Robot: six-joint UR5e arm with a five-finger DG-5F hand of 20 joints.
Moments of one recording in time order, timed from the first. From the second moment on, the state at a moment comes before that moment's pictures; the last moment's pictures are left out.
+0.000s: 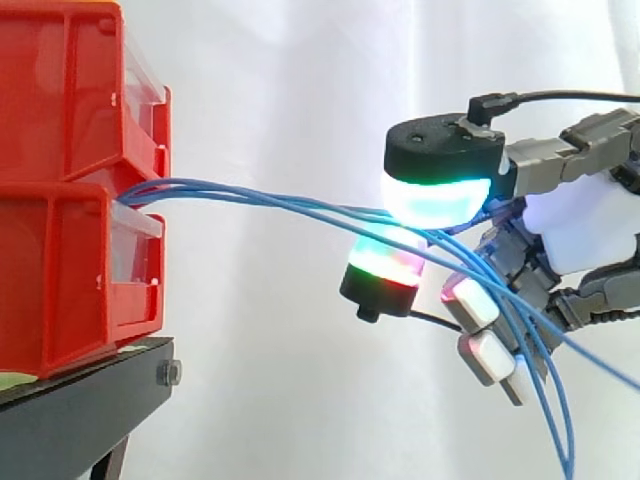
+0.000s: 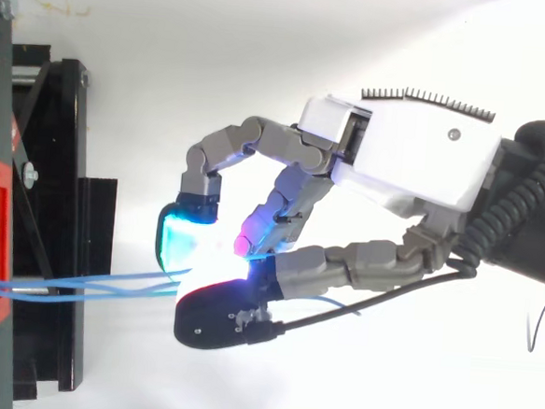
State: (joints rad) arm 0.22 -2.22 -1.11 -3.22 -1.06 -0.09
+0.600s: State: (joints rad) arm 0.23 -2.21 -1.11 -3.22 -1.05 -0.09
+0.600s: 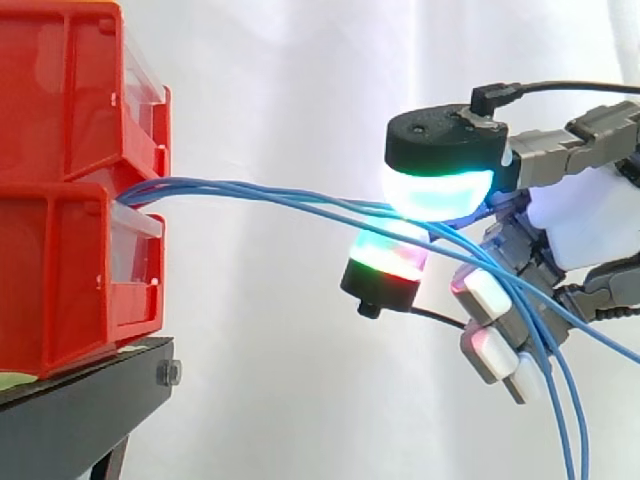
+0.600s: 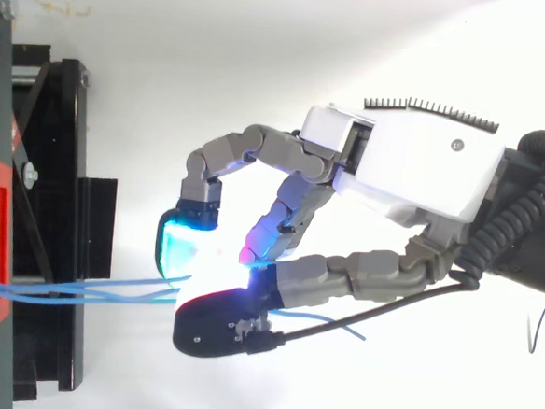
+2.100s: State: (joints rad) arm 0.23 -2.21 -1.11 -3.22 -1.04 -0.11
